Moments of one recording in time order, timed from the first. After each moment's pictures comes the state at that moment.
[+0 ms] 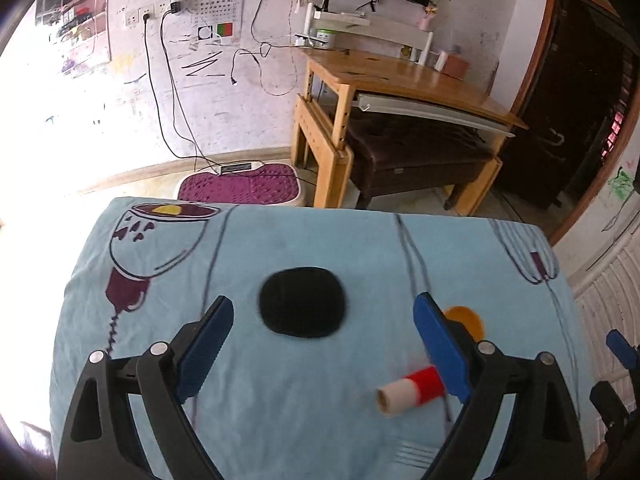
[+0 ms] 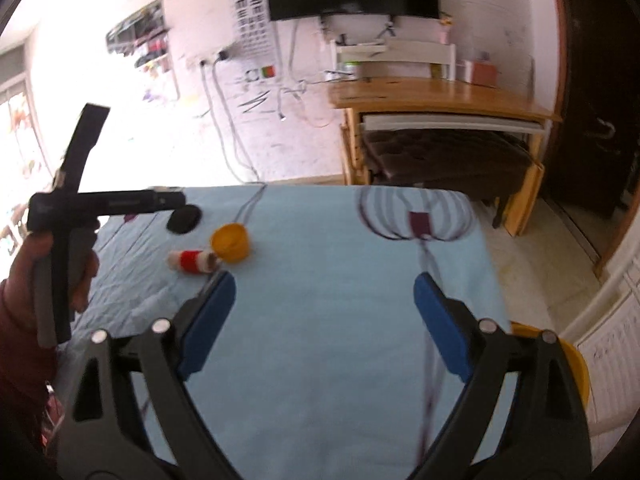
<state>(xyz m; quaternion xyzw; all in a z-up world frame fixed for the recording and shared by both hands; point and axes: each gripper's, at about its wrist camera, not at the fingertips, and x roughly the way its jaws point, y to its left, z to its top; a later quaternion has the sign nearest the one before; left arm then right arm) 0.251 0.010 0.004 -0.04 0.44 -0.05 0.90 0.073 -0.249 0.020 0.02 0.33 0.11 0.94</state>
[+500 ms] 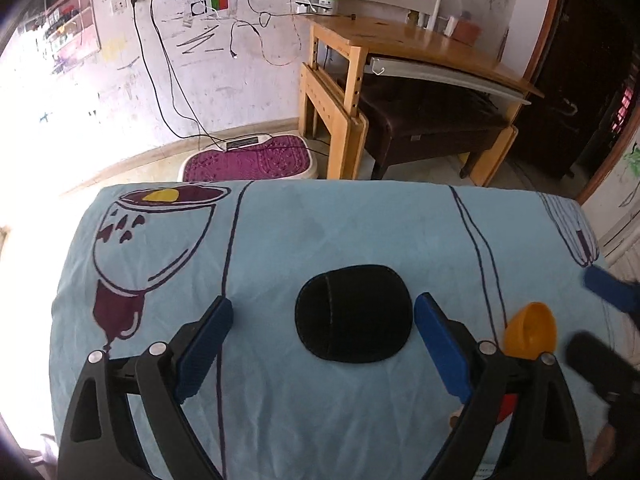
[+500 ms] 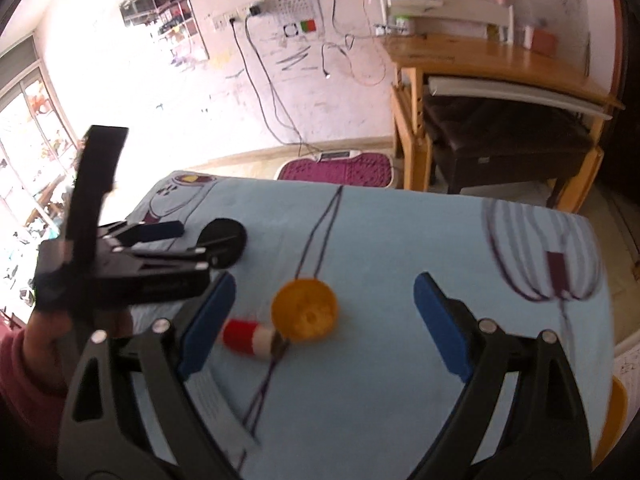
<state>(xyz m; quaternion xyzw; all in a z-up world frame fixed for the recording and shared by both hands) 0.294 0.023 -0.033 -0.02 0.48 -0.05 0.87 0.185 -0.176 -0.003 0.04 0.42 0.19 0.89</state>
